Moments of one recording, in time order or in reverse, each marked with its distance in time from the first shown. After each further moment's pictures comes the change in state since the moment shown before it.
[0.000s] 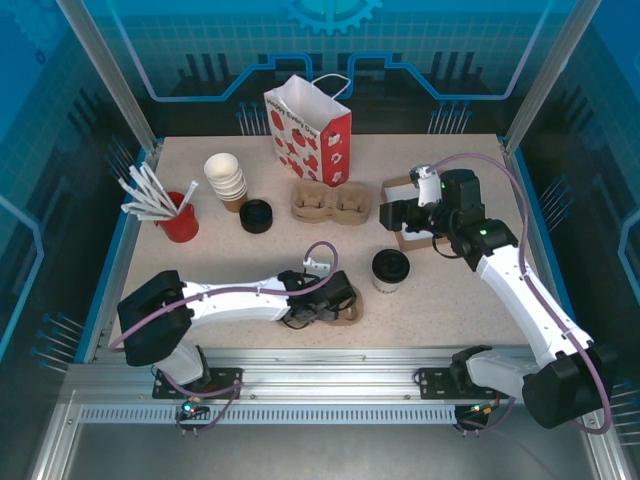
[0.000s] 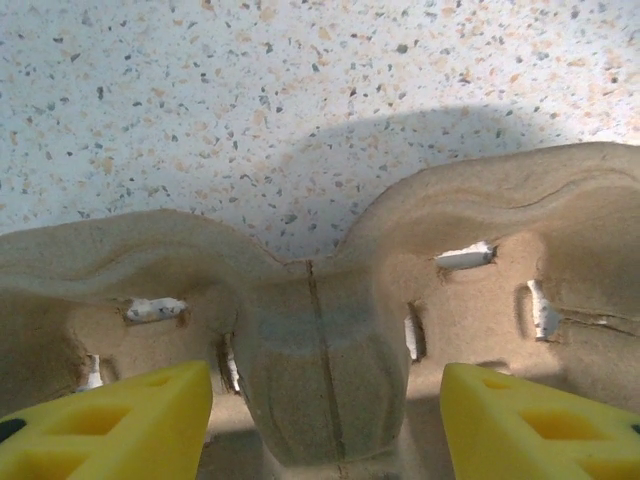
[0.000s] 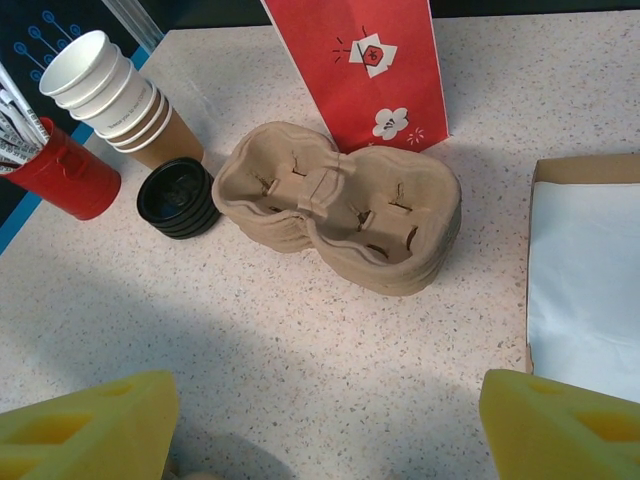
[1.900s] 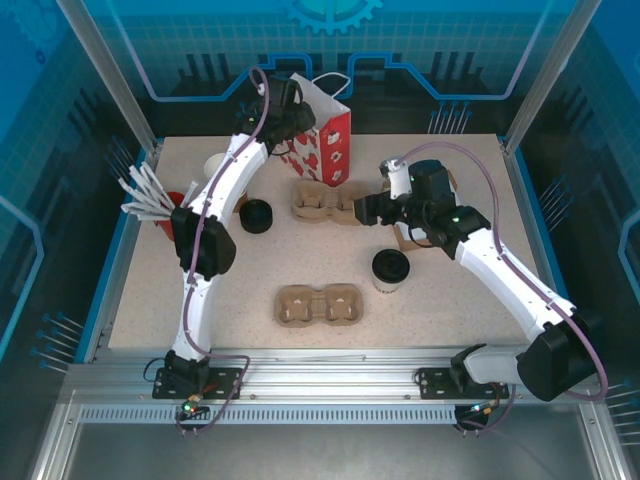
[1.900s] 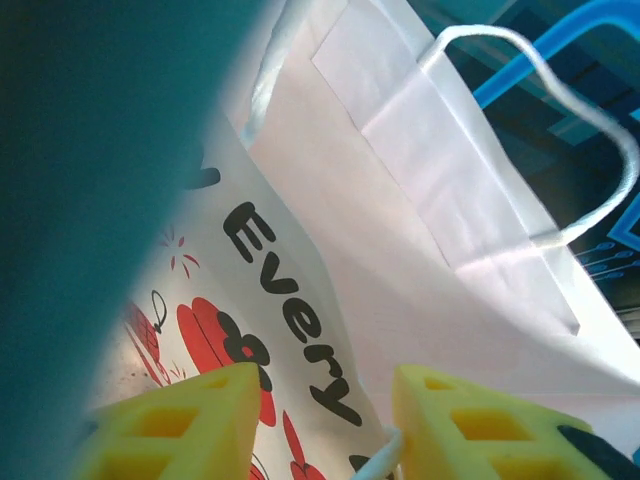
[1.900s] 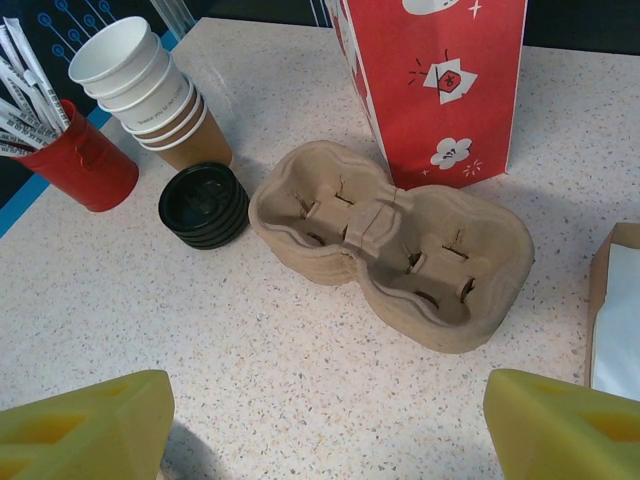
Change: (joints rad) left arm 0.768 0.702 1.447 -0.071 0.255 0.293; right arm 0.148 0.145 0.092 0.077 0.087 -0.019
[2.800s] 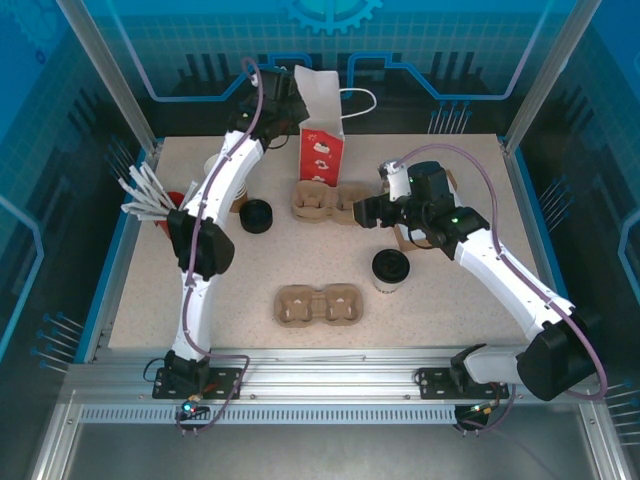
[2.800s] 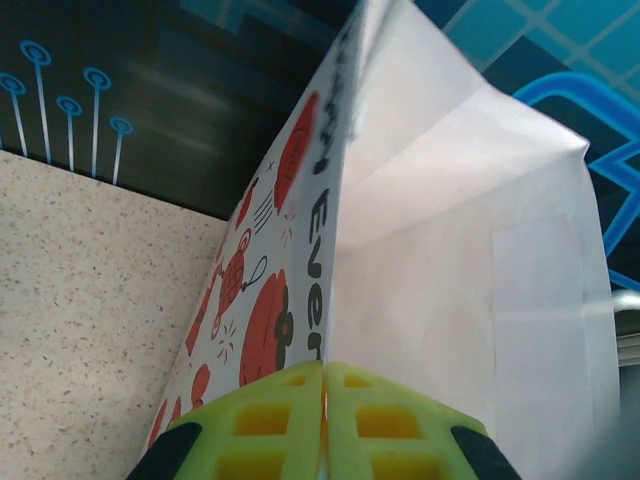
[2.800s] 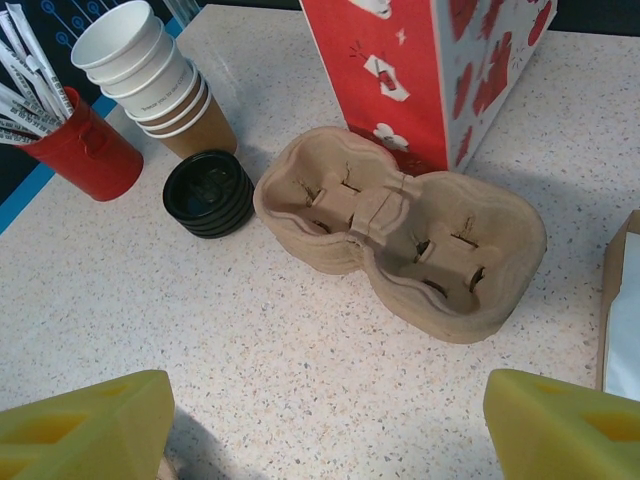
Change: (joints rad) left arm 0.010 -0.017 0.059 -0.008 -0.032 0.022; right arm 0.000 0.002 -0.011 -0.005 -0.018 -0.001
